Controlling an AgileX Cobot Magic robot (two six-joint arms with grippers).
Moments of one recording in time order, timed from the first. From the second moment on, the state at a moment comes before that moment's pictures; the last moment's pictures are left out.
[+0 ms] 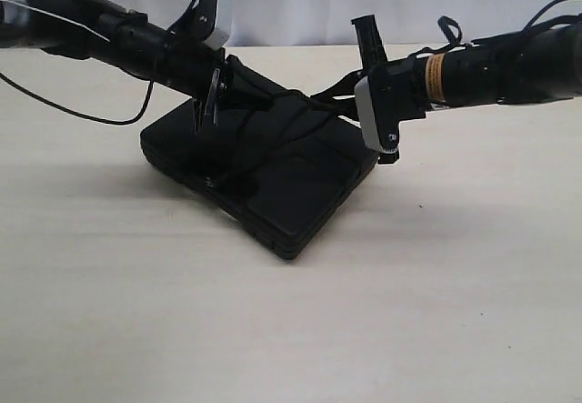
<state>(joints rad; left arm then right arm) -0.07 2.21 -1.55 -1.24 1.01 2.11 0.14 1.99 -1.21 -1.58 -0.75 -0.14</state>
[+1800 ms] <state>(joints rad) -0.22 2.11 -1.56 -0.85 0.95 1.12 0.14 2.00 -1.21 -1.59 -0.70 0.16</state>
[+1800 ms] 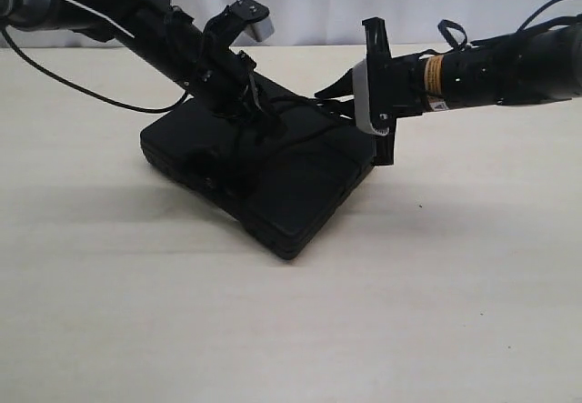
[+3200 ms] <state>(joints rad) -0.23 1.83 -1.56 -0.89 0.85 1.12 0.23 1.93 -1.14 -1.07 -0.72 0.40</state>
